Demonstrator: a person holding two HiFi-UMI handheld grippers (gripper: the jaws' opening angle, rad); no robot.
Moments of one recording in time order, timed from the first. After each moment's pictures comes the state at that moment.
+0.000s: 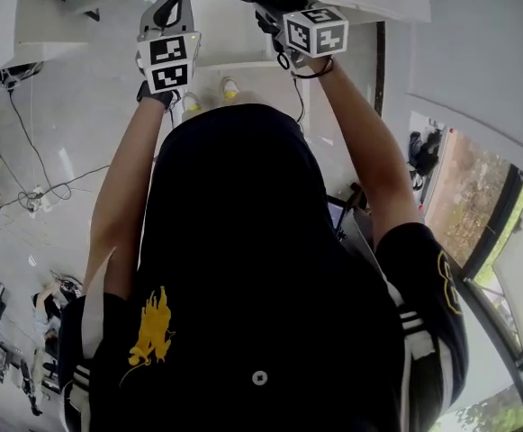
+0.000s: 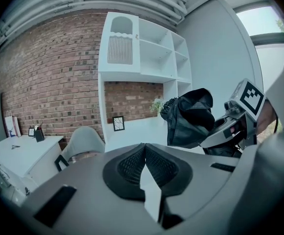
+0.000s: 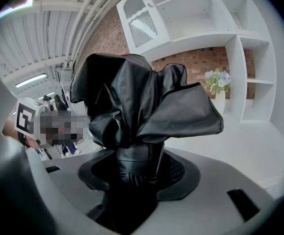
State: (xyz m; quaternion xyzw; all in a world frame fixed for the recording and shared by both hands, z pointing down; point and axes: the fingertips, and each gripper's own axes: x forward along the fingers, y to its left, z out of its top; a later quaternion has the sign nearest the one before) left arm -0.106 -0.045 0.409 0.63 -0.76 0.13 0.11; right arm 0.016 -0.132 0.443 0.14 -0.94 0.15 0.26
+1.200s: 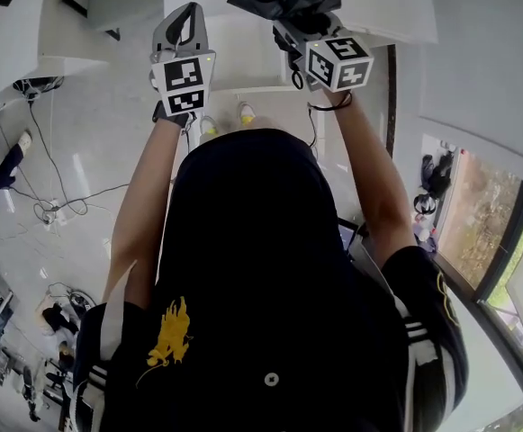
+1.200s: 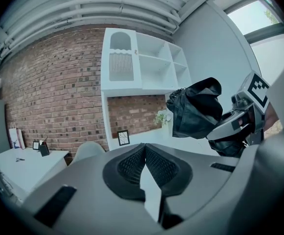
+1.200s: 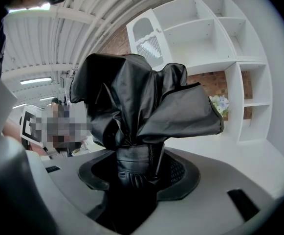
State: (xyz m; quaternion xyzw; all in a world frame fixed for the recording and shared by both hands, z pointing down) left arm -0.123 -0.049 0.346 0.62 -0.78 0.12 0.04; right arm 0.006 -0.136 0.362 0.16 -0.97 0.10 0.18
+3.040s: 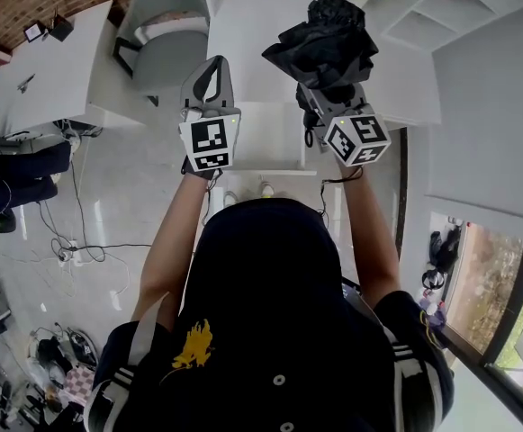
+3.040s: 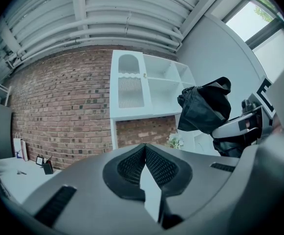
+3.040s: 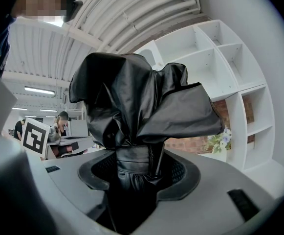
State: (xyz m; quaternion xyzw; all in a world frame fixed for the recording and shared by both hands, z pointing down) left arm -0.165 -0.073 0.229 0.59 -0.80 0.06 -0.05; right arm -0.024 -0.167 0.236 0.18 -0.98 0.07 0.03
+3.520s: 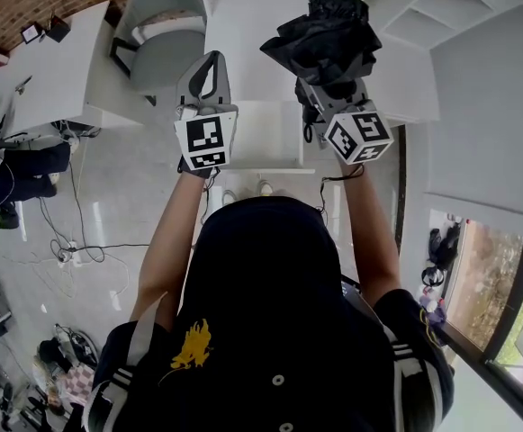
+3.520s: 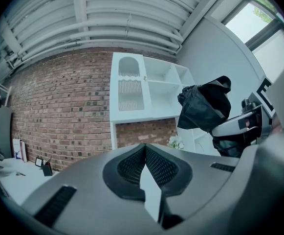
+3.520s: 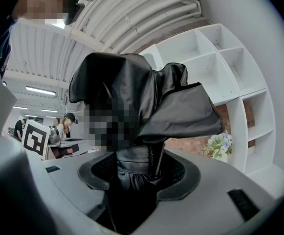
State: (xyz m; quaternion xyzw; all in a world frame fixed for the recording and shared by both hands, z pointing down) left arm -0.166 -0.071 0.217 0.59 -0.80 0.06 -0.06; right arm -0.024 -0.165 0.219 0.18 -0.98 0.05 0.02
